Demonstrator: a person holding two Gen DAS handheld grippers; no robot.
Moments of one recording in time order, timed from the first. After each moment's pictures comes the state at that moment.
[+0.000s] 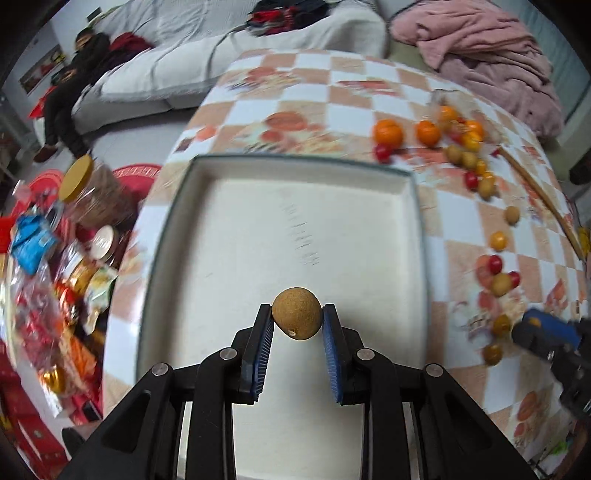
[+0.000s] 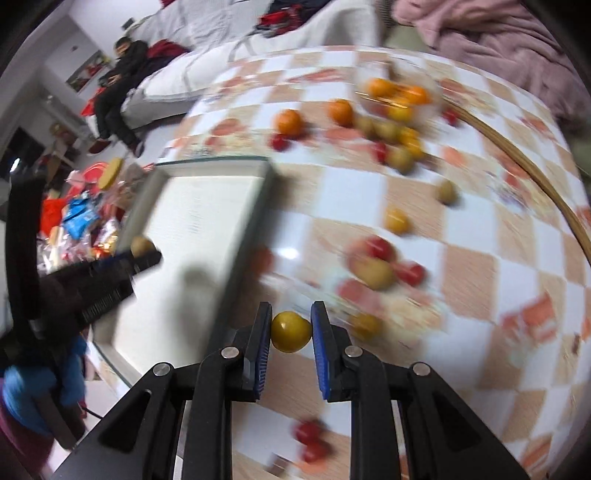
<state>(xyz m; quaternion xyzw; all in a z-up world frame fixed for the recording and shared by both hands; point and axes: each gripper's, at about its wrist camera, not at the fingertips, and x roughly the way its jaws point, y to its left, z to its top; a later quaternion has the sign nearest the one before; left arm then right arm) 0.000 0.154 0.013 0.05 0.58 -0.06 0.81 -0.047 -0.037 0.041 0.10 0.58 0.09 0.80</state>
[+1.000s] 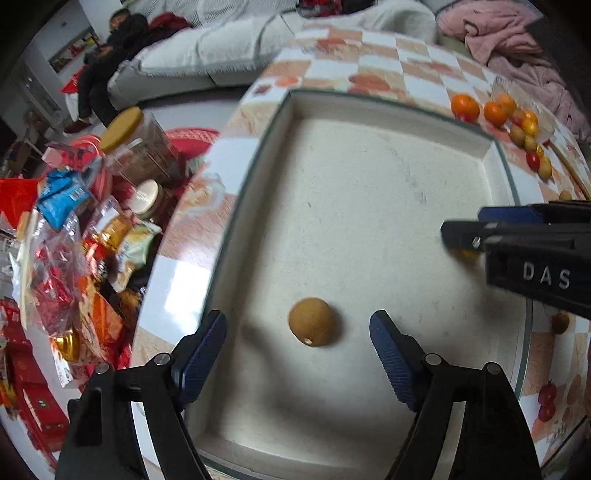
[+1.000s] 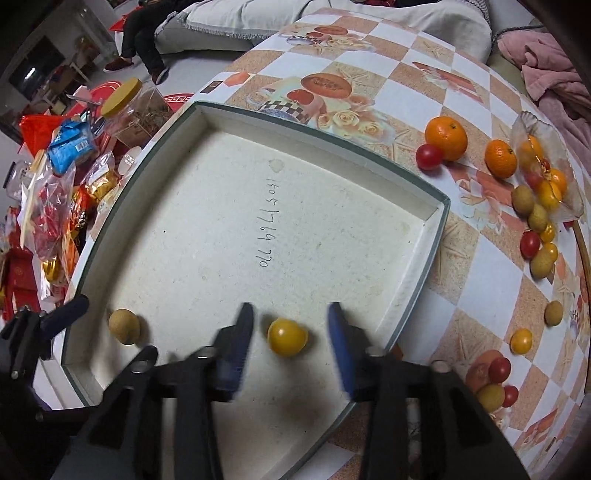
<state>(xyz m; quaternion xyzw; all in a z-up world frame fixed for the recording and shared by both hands) -0.026 0.211 -0.017 0.05 0.58 0.00 0.81 0.031 0.083 -0.012 -0.04 0.63 0.13 0.77</state>
